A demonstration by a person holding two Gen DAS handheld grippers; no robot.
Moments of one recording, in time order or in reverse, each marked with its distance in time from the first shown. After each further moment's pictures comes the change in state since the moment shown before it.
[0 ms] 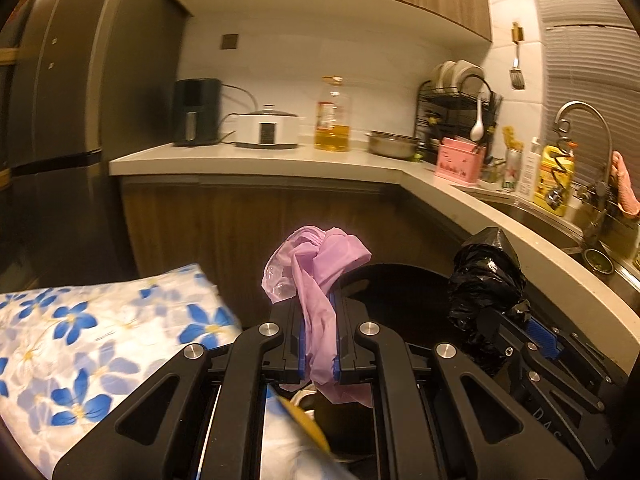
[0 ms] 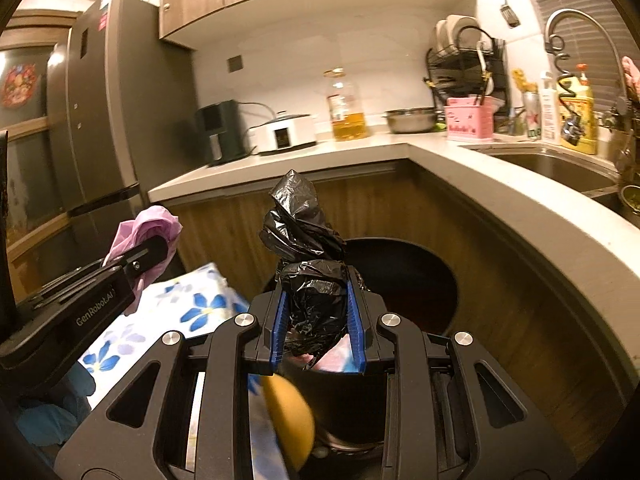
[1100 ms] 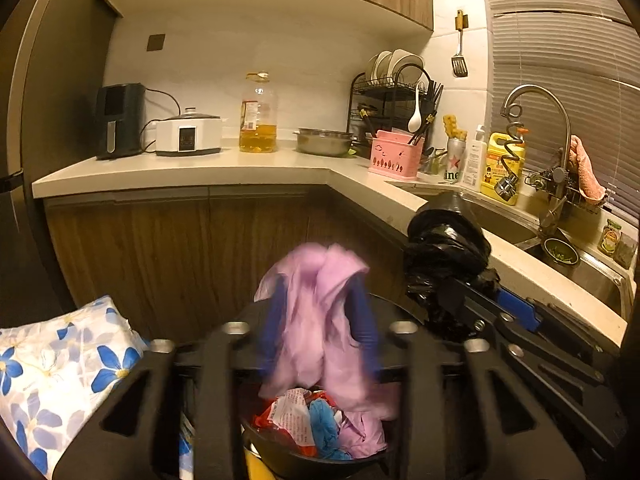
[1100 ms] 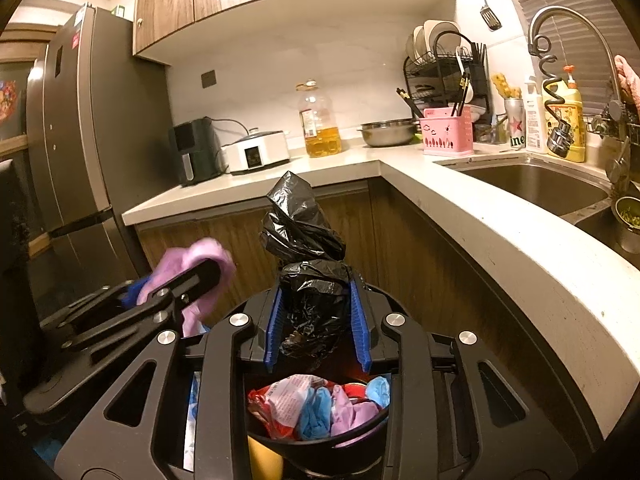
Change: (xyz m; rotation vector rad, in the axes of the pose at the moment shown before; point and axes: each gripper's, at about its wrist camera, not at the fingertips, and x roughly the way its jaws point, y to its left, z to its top) left arm 0.059 -0.049 0.016 0.072 -0.004 -0.213; right arm 0.033 -0.040 0.037 0.025 -0.034 -0.058
